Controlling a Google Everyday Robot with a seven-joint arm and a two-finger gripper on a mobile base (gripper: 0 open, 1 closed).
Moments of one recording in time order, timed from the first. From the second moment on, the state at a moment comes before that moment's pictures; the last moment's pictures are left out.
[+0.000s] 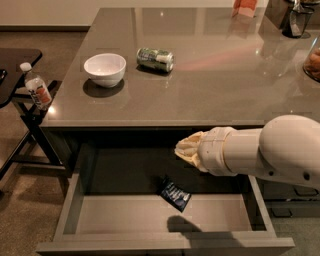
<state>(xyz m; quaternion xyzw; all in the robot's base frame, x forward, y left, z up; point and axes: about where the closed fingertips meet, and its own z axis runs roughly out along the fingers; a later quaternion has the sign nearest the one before) 0.464 -0.064 0.808 -0.54 0.72 0.08 0.43</state>
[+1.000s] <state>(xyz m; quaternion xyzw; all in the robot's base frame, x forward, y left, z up) 0.461 -0.061 0.748 -0.53 0.75 0.11 0.39</state>
